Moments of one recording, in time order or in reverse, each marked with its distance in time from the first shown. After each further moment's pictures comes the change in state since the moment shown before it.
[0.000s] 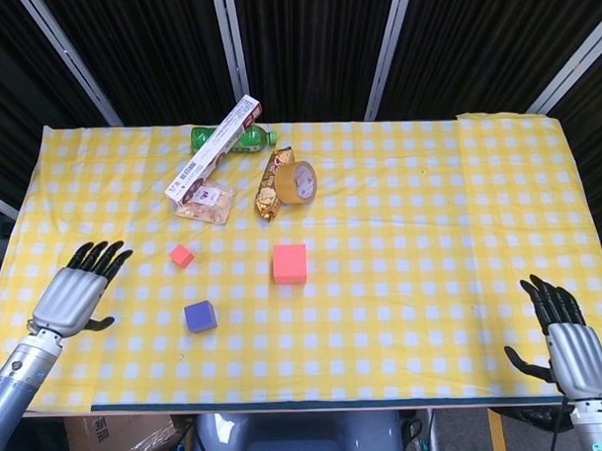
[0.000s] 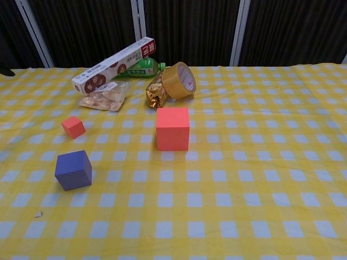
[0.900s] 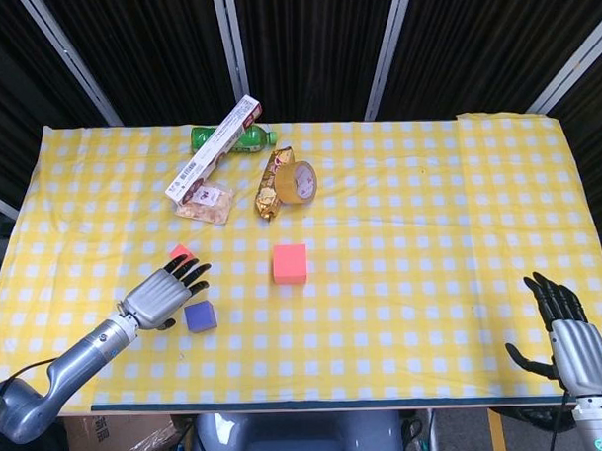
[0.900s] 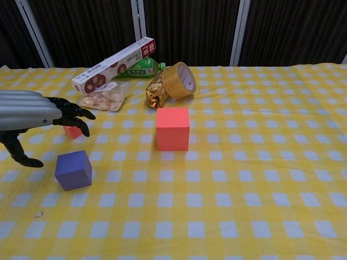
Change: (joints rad) left arm -0.261 -0.213 0.056 0.192 0.099 -0.271 -0.020; right arm 0.007 0.011 0.010 -0.010 0.022 -0.014 0.036
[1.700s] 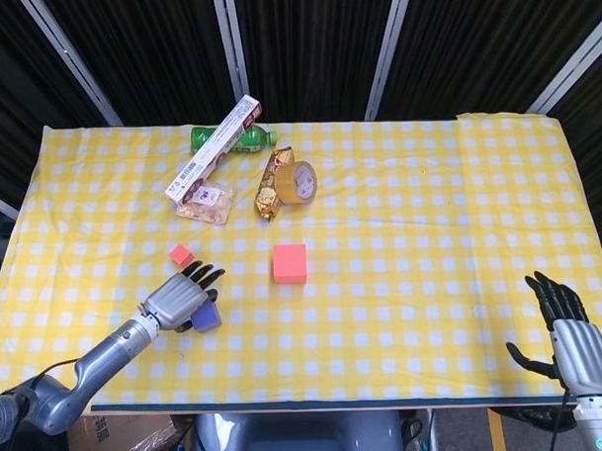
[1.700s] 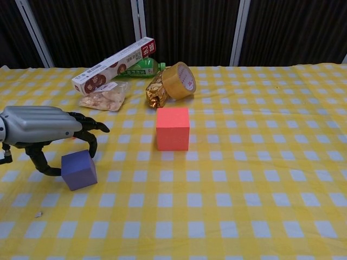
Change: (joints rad) left arm -0.054 -0.105 0.013 0.036 -0.143 -0.040 0.043; right arm -0.001 0.001 0.002 -0.002 0.002 0.003 0.006
